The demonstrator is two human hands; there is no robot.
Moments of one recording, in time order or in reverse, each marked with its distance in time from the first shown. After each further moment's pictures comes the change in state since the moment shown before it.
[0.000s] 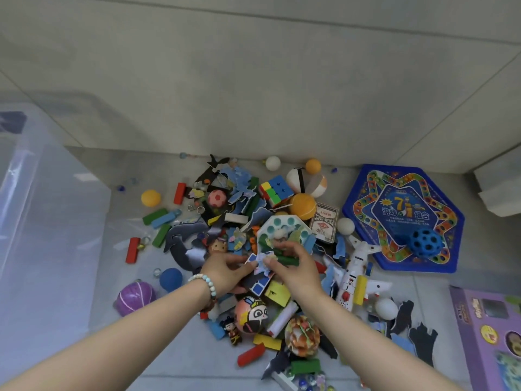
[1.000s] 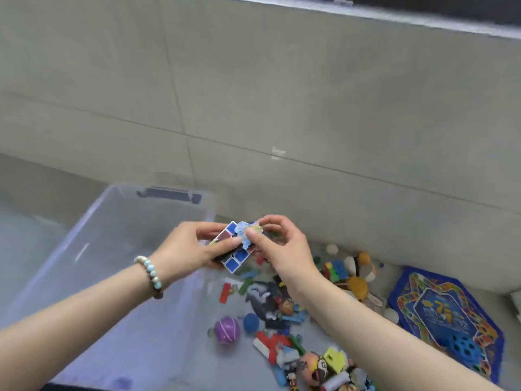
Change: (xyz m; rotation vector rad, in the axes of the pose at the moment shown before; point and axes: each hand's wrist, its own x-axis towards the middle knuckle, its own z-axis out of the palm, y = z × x) left_hand -0.247 0.096 -0.222 -0.065 0.253 0.503; right_hand -0.138 -0.267 0.136 0.184 -0.361 -0.393
